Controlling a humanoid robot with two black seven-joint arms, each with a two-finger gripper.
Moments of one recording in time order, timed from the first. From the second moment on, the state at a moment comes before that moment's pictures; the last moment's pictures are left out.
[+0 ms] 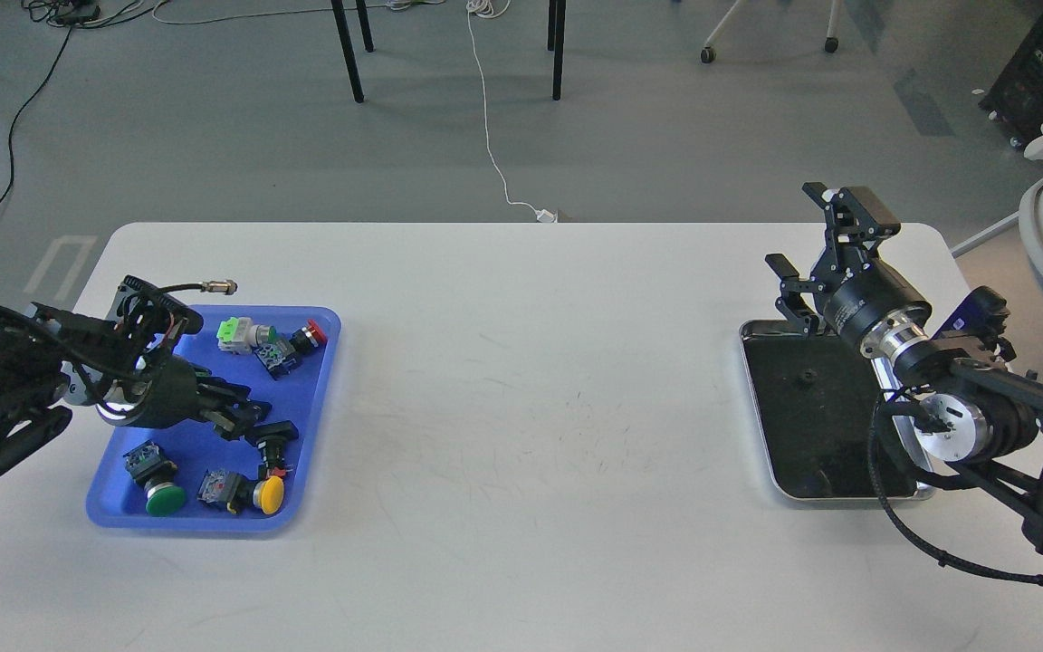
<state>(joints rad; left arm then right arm) -0.78 0.67 -0.33 -0.92 2.08 -0.49 -0.49 0.71 -0.60 0.30 1.09 -0.03 0.03 0.49</state>
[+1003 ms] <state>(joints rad) -0.81 0.93 -0.44 -1.18 1.85 -0.49 -0.49 0.71 -0.60 0.31 1.09 -0.03 0.03 0.49</state>
